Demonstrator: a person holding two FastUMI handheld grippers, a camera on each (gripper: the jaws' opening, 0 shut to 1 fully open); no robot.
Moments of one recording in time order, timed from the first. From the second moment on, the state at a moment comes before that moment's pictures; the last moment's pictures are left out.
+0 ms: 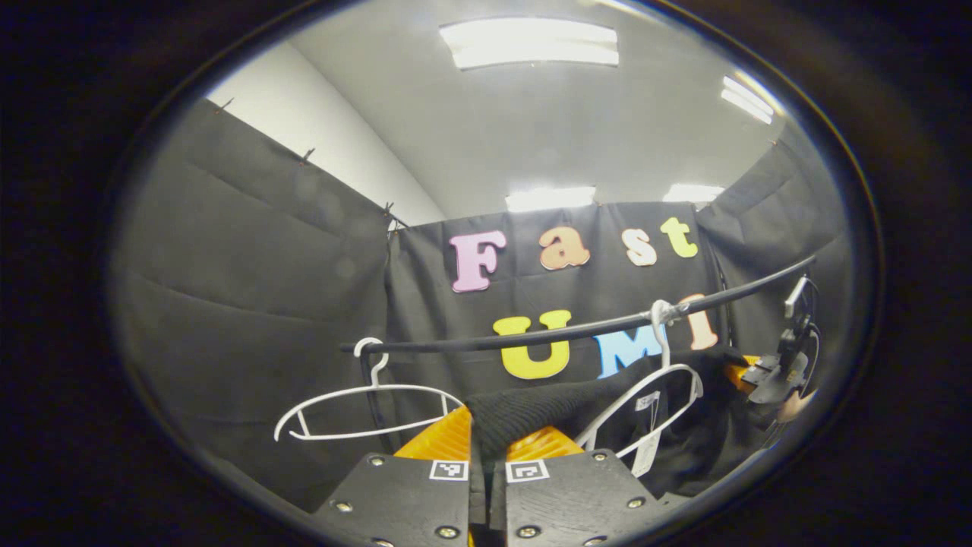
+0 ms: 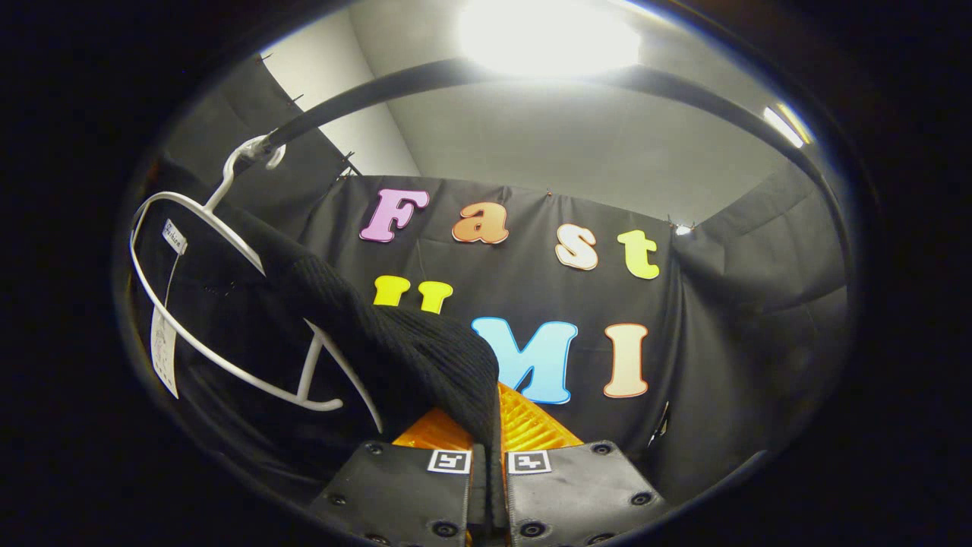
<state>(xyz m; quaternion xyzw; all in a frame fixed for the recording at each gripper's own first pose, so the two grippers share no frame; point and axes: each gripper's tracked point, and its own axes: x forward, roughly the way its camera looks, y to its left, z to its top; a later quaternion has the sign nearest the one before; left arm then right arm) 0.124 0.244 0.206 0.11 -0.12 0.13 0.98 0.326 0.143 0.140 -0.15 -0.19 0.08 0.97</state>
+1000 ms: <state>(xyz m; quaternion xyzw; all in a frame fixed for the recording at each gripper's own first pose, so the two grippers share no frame) 0.167 0.325 0.146 0.02 -0.07 0.15 0.99 0.404 0.212 0.084 -0.13 -0.15 0.20 0.96</state>
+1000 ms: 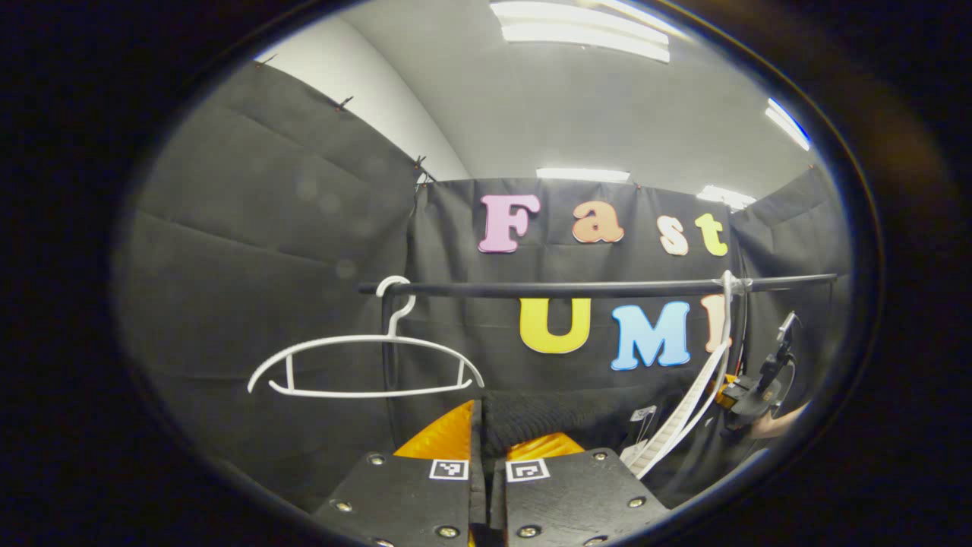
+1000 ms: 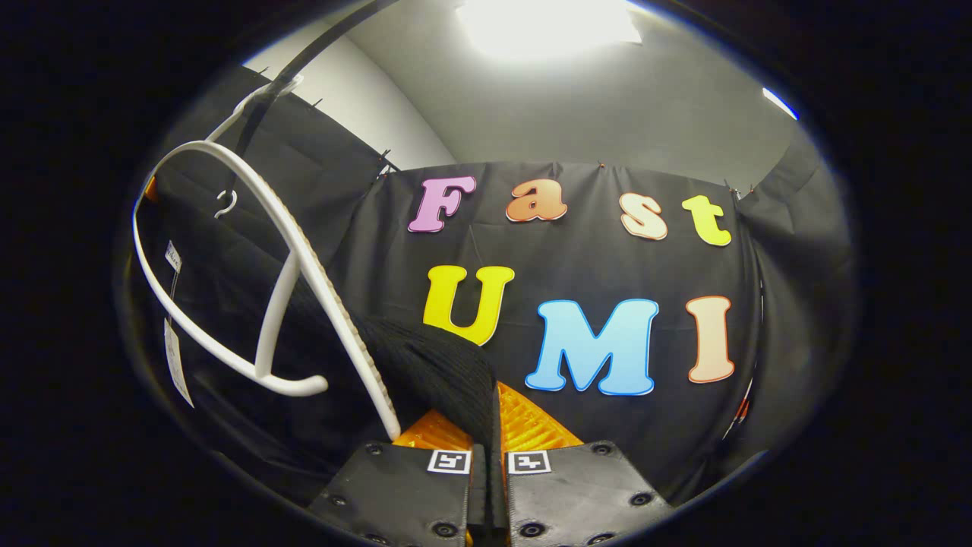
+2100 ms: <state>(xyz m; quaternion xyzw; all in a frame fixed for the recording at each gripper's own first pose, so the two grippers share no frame) 0.043 0.311 -0.065 -0.12 0.06 0.21 0.97 0.216 0.149 -0.047 -0.20 0.00 0.19 0.96</state>
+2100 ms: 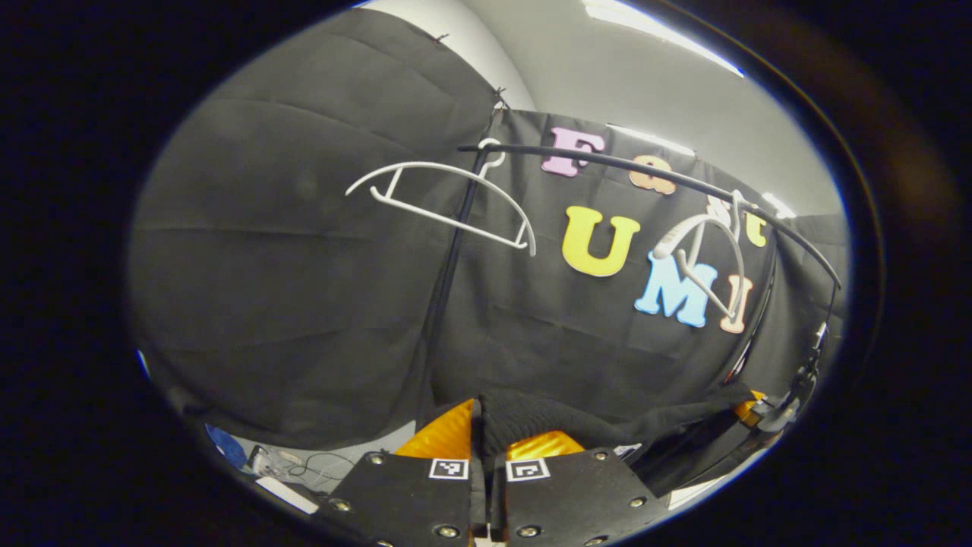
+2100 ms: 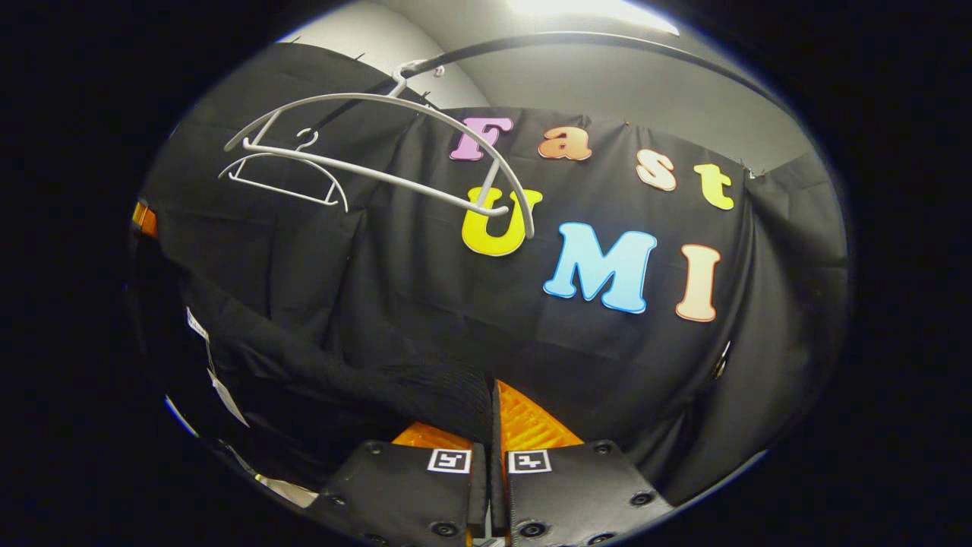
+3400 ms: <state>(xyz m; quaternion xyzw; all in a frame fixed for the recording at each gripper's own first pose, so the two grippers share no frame) 0.018 0.068 -0.118 0.00 0.16 0.14 0.98 0.077 0.076 -0.119 -0.04 0.16 0.21 0.96</state>
